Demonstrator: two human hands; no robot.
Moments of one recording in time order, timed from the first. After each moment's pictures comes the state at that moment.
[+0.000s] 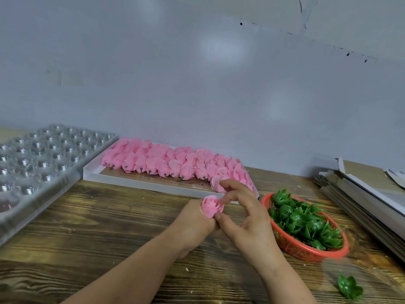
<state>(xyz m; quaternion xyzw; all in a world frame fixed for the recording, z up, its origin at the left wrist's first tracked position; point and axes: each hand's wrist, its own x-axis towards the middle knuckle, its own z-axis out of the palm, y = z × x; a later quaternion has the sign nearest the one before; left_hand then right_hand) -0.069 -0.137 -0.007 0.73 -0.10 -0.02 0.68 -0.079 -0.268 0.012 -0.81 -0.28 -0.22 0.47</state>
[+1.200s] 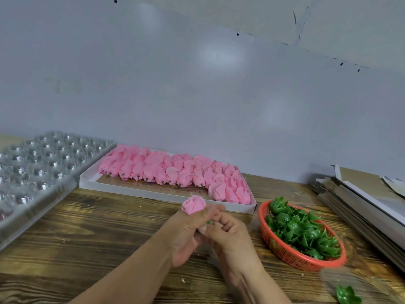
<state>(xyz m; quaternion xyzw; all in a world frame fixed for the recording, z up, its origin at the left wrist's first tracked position) -0.065 -0.125 -0.012 0.46 -0.06 -0.13 0.87 -0.073 -0.241 -0.013 -0.59 -0.14 0.05 0.79</state>
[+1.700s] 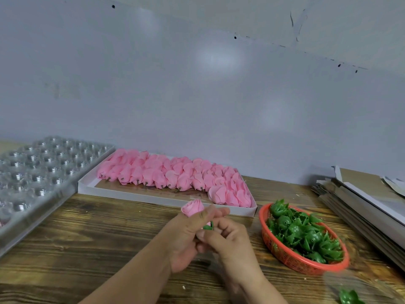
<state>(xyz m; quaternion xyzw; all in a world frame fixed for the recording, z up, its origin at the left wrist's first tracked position) -0.071 -0.124 -0.005 0.47 -0.09 -0.15 0.87 -0.083 -0.239 -0.004 -0.65 -0.16 0.03 0.74</state>
